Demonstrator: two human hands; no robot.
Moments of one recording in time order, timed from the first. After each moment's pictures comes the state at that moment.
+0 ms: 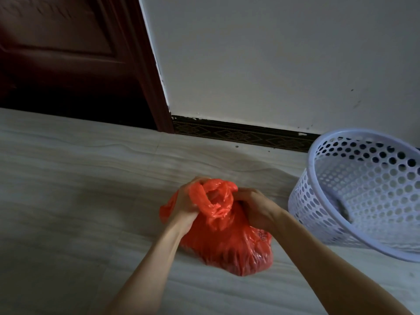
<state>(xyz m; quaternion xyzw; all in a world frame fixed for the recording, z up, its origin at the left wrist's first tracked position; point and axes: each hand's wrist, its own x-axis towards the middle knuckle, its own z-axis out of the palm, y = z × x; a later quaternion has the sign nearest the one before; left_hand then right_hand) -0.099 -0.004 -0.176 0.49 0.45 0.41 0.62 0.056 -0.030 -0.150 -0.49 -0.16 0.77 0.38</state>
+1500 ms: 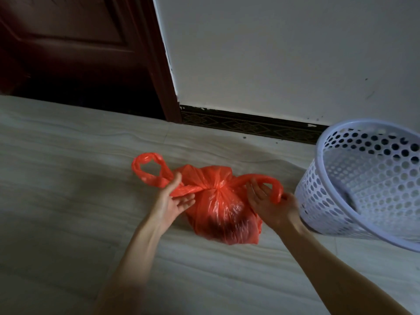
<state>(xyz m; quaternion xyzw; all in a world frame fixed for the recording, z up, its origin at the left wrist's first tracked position) -0.152 -0.010 -0.171 0.18 0.53 0.39 0.73 0.089 -0.058 -0.195 -0.34 0.22 0.69 0.60</state>
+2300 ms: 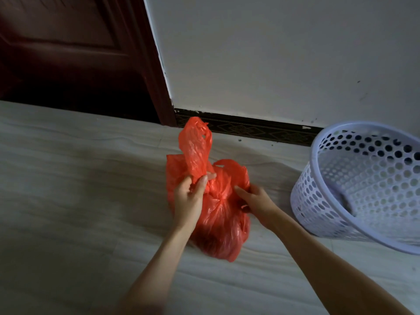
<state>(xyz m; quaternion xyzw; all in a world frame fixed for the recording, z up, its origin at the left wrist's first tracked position) -0.095 -0.020 -0.167 0.51 0.52 0.50 0.47 0.061 -0.041 -0.178 -0.65 -0.32 0.59 0.36</state>
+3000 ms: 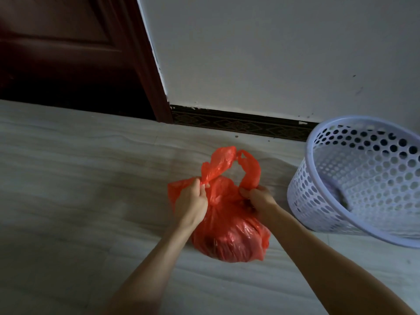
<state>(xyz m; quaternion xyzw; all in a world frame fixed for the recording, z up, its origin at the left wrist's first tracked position) -0.090 -0.023 -0.177 0.64 0.67 0.18 0.33 0.071 -0.043 -0.184 -0.70 -0.13 0.58 0.40</state>
